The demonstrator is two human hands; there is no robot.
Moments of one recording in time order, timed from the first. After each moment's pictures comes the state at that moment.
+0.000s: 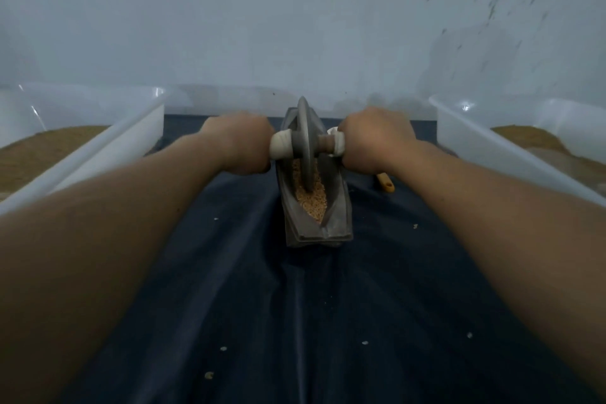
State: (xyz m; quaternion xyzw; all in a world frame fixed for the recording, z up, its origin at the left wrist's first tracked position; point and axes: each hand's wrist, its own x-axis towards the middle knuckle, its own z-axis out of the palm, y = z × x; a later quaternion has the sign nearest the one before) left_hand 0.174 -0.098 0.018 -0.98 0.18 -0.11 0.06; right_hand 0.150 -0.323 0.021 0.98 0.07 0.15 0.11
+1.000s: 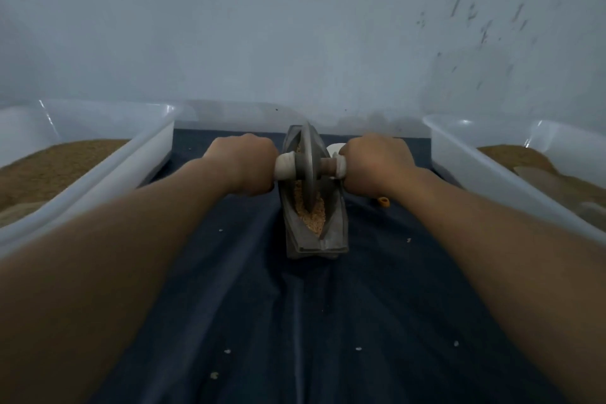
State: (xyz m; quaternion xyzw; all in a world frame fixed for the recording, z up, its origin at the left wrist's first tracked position) left_hand 0.158 -0.098 0.019 -0.98 0.18 -0.10 0.07; right_hand 0.138 -0.326 0.017 0.98 0.07 0.15 0.11
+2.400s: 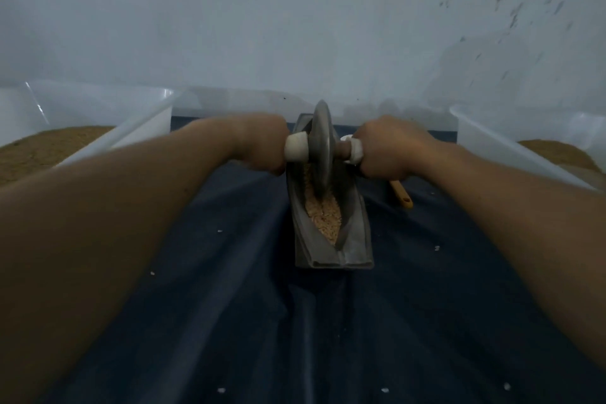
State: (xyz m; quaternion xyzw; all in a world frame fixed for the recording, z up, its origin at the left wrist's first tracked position) left_hand 0.206 -0.105 0.025 -0.97 0.23 -0.03 0.05; right_hand 0.176 -0.334 0.024 0.99 0.11 0.07 0.07
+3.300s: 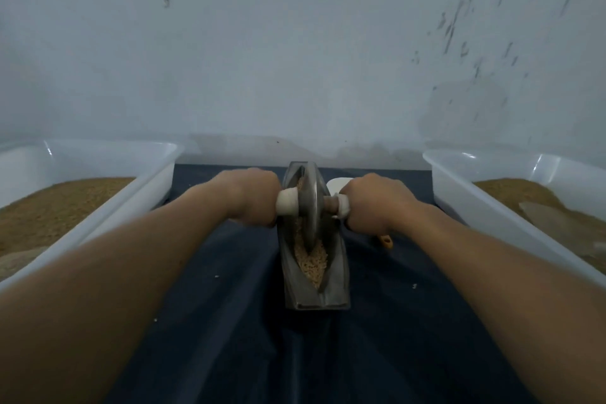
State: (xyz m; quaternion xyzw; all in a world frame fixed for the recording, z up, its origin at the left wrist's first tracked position) left_hand 0.178 -0.102 0.031 -0.98 0.20 -0.04 0.06; right_hand 0.153 -0.339 0.014 0.99 0.11 0.11 0.04
